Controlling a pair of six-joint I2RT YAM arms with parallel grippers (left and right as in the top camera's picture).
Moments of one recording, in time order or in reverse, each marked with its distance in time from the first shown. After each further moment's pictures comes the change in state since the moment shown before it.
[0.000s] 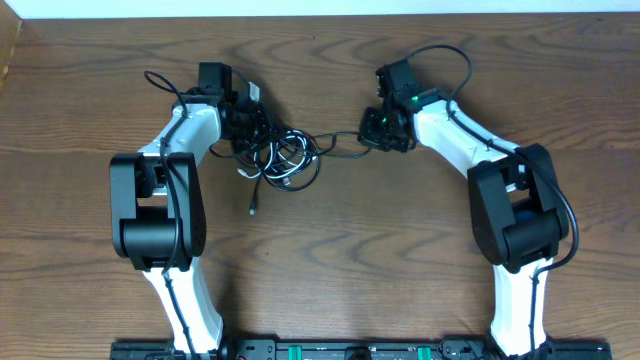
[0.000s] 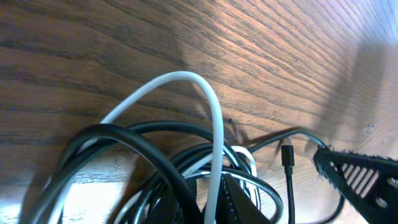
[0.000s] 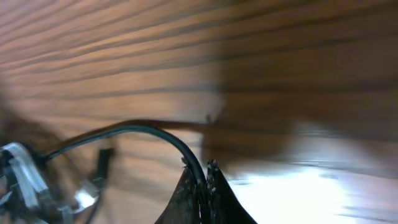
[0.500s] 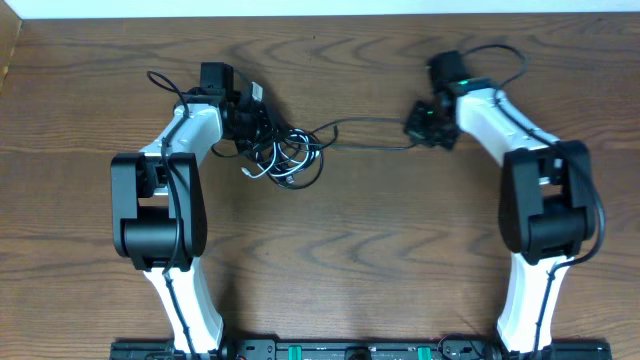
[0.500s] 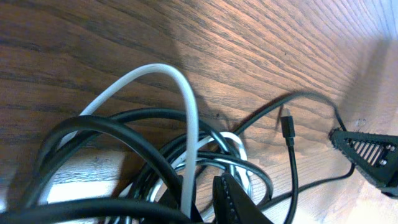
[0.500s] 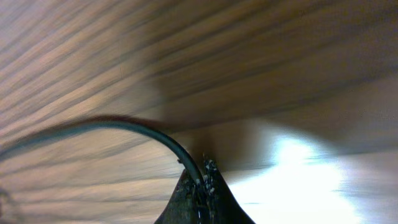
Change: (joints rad) left arm -0.007 0.000 0.000 0.000 0.027 0.000; right arm -0.212 -0.003 0.009 -0.159 0.077 0.000
